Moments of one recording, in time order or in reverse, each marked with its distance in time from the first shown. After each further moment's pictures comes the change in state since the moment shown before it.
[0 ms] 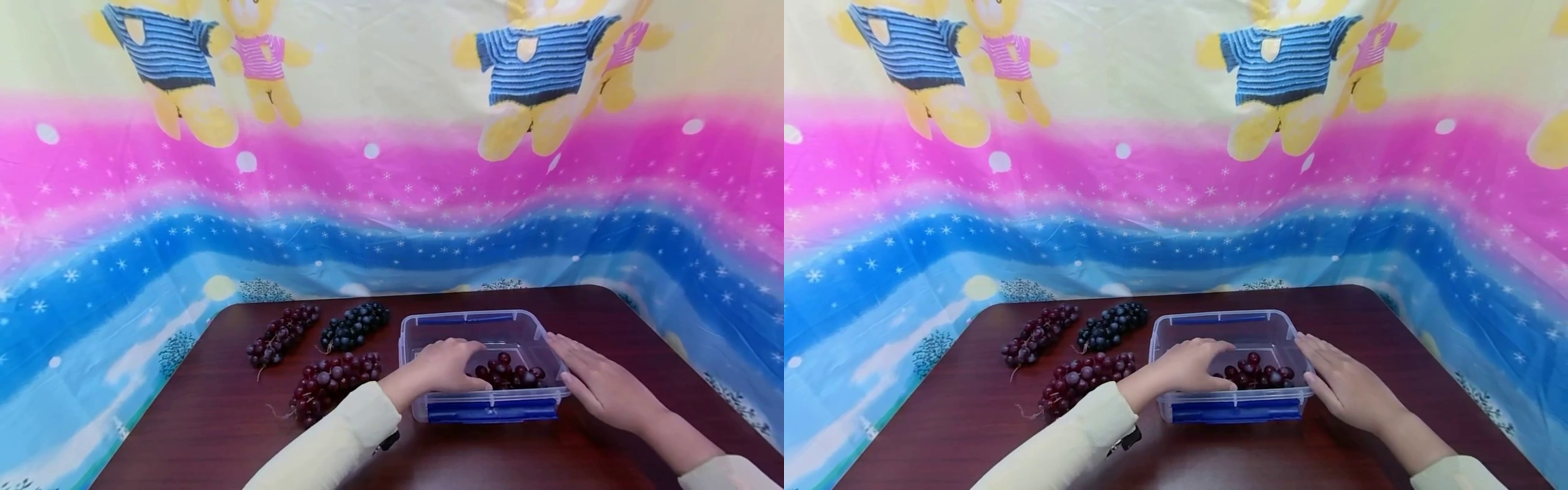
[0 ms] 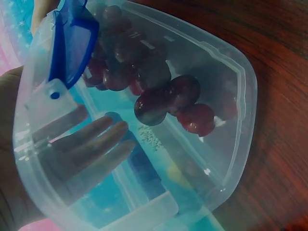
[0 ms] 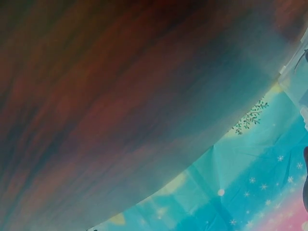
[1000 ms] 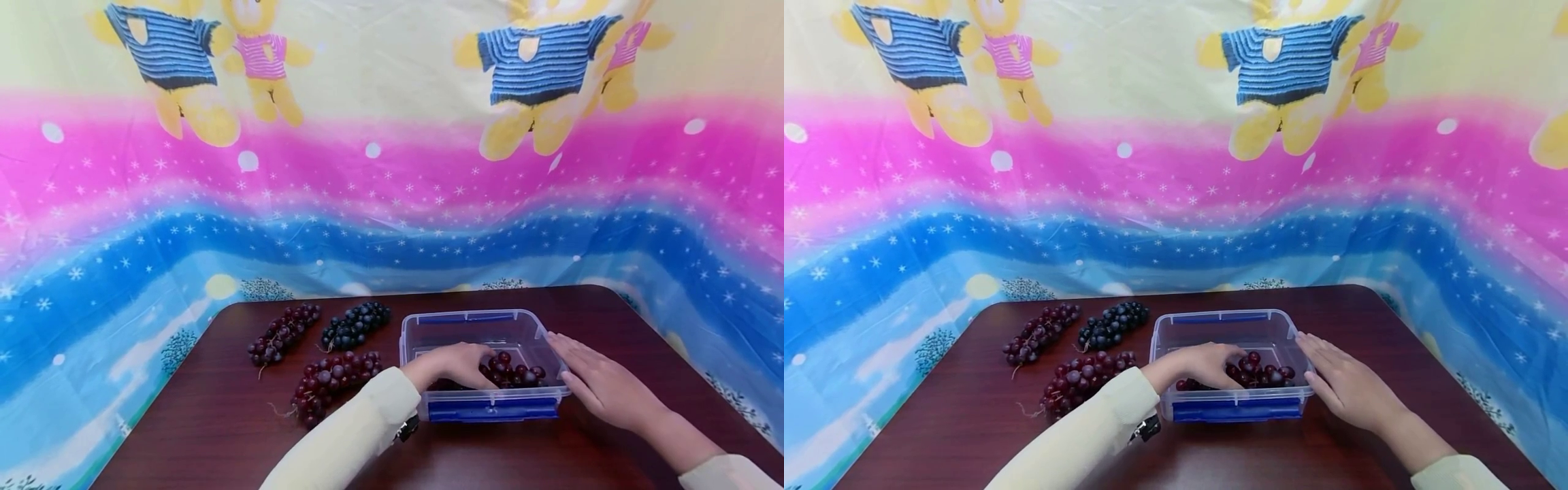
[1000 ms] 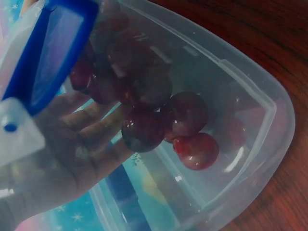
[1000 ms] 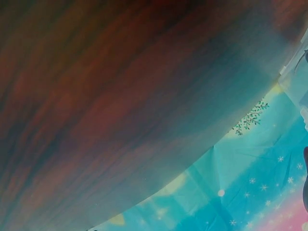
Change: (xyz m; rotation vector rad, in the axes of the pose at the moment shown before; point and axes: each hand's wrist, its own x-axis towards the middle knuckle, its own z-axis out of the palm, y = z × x) left_hand 0.030 0.001 0.008 -0.178 -0.203 0.008; right_hand 0.000 0.001 0.000 0.007 -0.003 -0.002
